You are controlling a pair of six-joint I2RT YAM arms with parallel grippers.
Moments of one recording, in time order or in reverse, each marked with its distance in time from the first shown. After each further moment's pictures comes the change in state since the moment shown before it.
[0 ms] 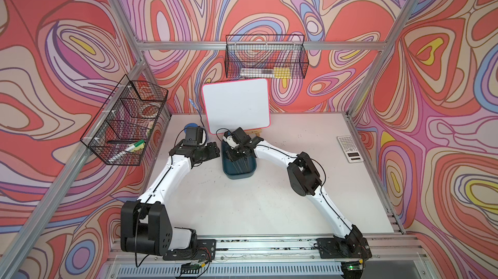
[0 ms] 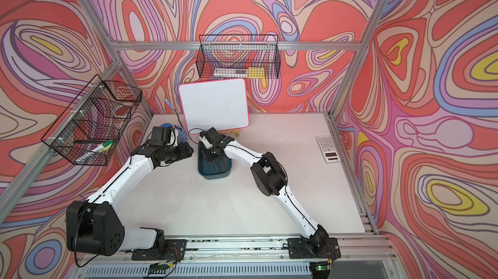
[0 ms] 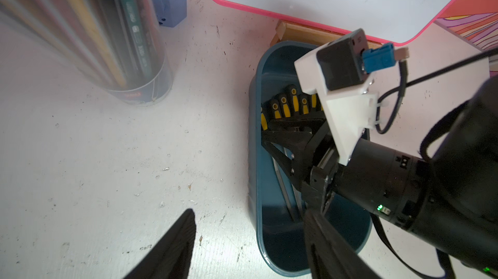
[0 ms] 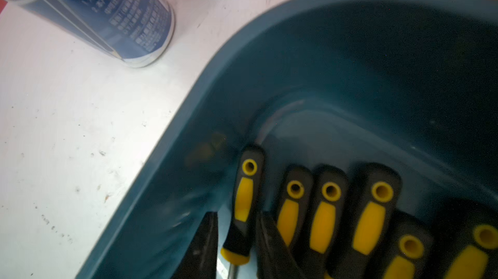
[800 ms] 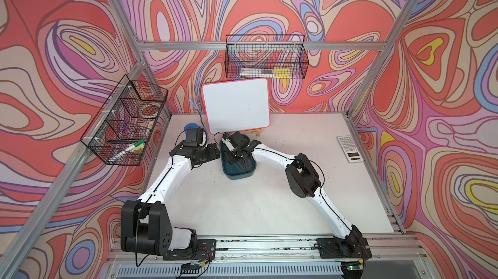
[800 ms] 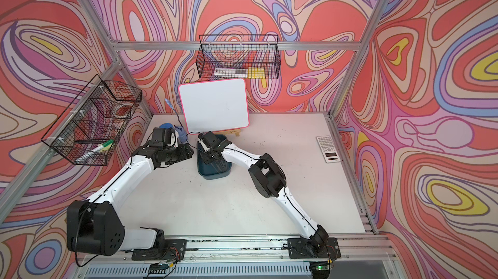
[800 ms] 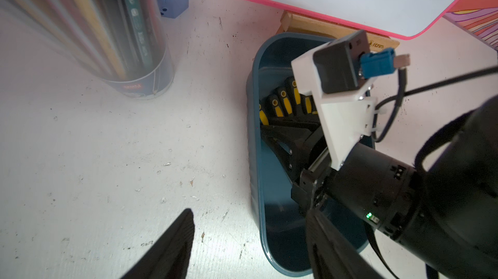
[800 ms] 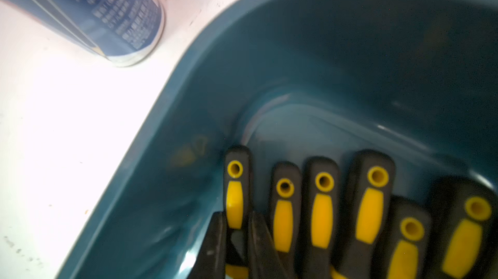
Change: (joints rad) left arm 0.000 0.000 -0.016 -0.002 -0.003 0.000; right arm 0.034 -0.038 -0.102 0.092 0.086 0.028
